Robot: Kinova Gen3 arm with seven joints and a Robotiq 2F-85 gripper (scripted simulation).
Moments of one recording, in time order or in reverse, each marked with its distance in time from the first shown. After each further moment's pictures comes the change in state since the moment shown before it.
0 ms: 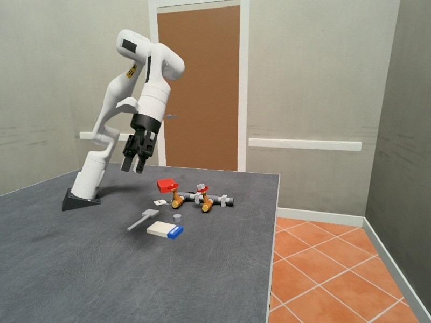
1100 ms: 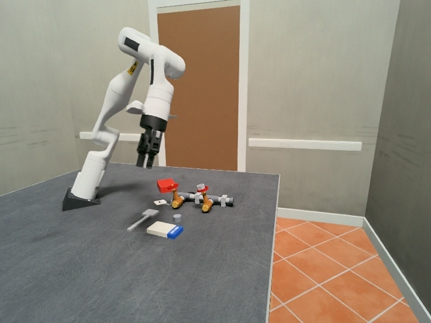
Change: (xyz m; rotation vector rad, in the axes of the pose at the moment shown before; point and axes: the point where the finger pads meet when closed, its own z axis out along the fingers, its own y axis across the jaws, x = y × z) arm -0.052 0.057 -0.026 -0.051 -0.098 0.126
